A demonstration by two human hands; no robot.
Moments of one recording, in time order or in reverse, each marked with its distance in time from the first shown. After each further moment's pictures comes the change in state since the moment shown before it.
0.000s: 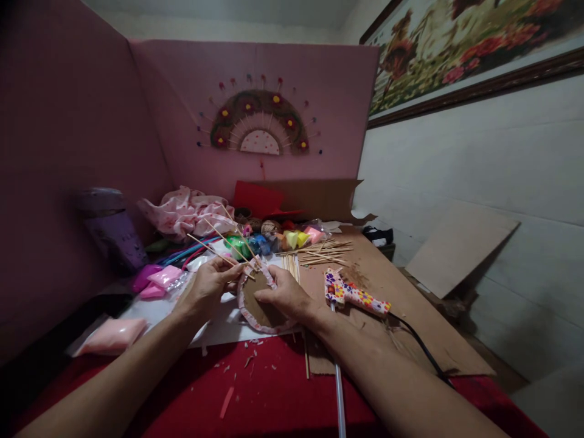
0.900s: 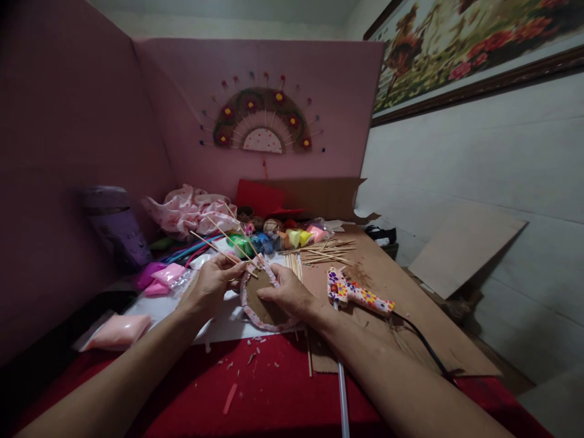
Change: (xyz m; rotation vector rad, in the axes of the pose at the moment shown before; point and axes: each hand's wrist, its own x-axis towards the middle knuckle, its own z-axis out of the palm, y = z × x) left_hand -0.001 0.001 0.001 0.001 0.010 0.007; right_hand 0.000 -0.003 0.000 0.025 -0.008 0.014
